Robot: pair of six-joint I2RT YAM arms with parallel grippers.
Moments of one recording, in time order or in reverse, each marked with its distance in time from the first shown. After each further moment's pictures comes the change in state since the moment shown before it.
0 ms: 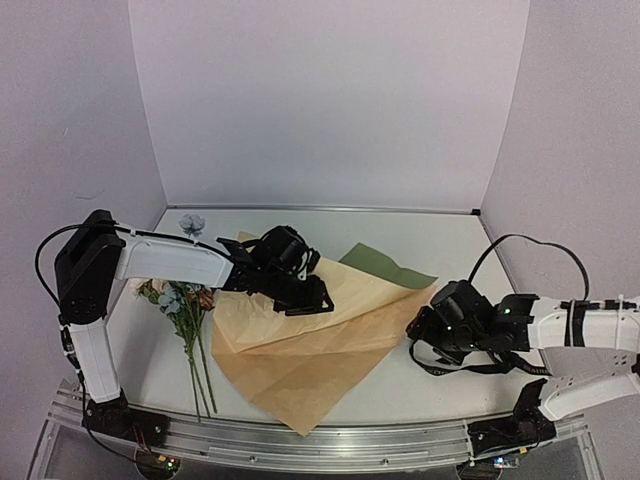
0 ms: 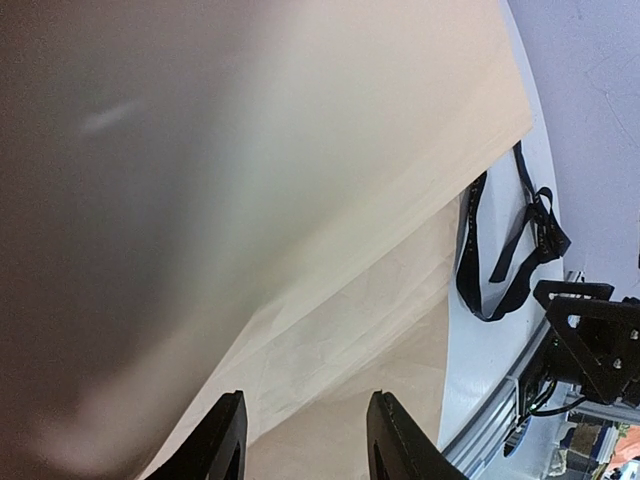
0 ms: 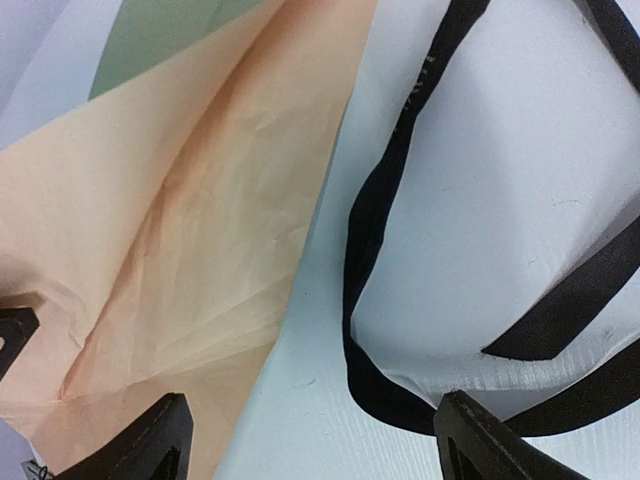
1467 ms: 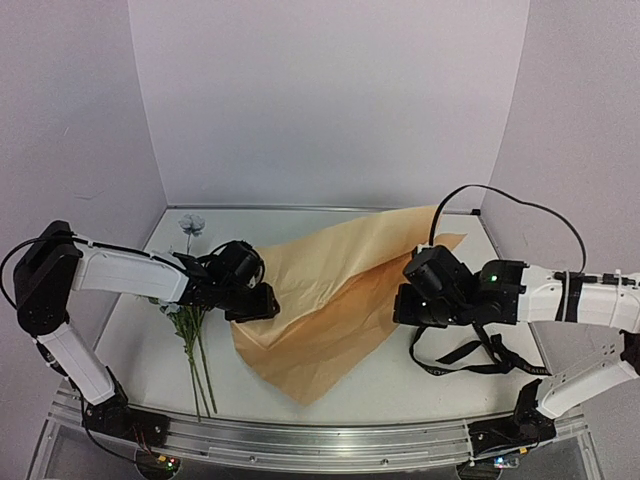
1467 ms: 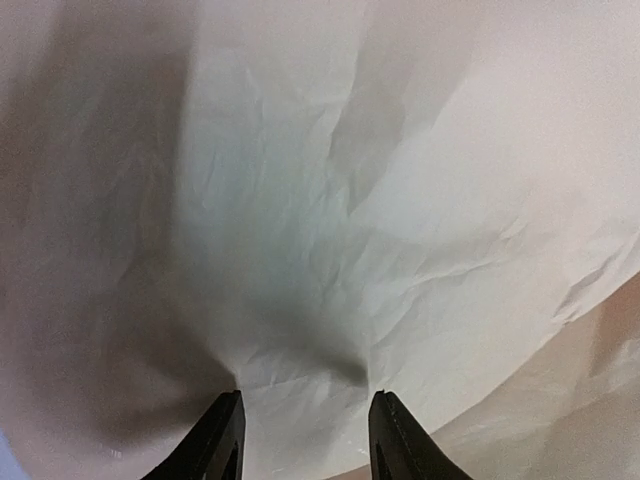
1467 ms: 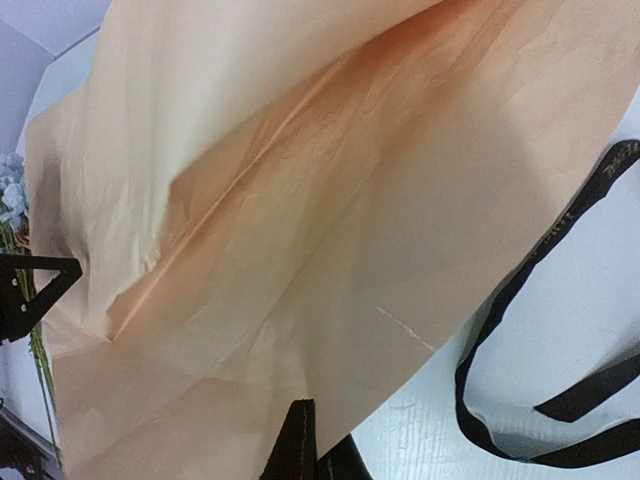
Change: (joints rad) left arm 0.084 -0.237 -0.332 0.021 -0.272 -0.063; right arm 0.116 0.129 0.330 -0.110 0.109 -0.315
